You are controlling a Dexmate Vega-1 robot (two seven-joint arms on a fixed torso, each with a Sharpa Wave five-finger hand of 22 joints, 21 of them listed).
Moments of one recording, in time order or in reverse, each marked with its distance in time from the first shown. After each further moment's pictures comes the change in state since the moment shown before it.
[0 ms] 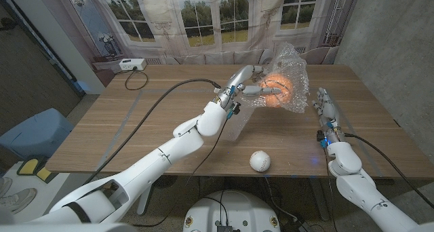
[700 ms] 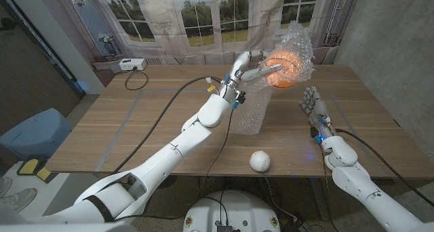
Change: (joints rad) left arm -0.040 -0.137 -0.040 0.170 -0.398 -0.225 -0.186; left_hand 0.000 0.000 0.000 0.000 -0.002 0.000 0.000 -0.007 0.000 0.001 -0.001 -0.008 0.015 0.000 0.000 -0.005 0.008 -0.023 0.002 0.026 -0.003; right arm 0.074 -0.006 -0.042 0.041 0.154 -0.080 0.190; right_hand -0.008 -0.069 -0.033 -0.030 0.000 0.025 0.025 0.004 0.000 0.003 0.033 0.000 0.000 0.010 0.040 0.000 0.003 -0.005 0.040 -0.001 0.000
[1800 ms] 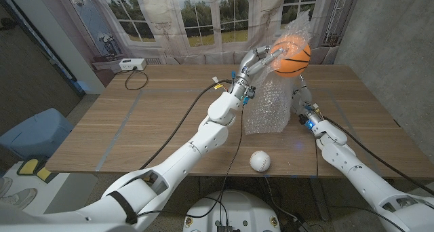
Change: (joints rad) left arm -0.020 -0.164 -0.012 0.140 -0.373 -0.001 -0.242; left_hand 0.000 0.000 0.000 0.000 -0.002 0.011 0.003 0.003 0.000 0.008 0.000 -0.015 0.021 -0.003 -0.004 -0.008 -0.010 -0.016 0.002 0.042 -0.010; right arm 0.252 0.089 -0.042 0.243 0.249 -0.140 0.510; right_hand -0.055 -0.089 -0.111 0.011 0.046 0.119 0.068 0.022 0.000 0.226 0.058 0.043 0.005 0.247 0.005 0.056 0.005 0.197 0.038 0.049 0.007
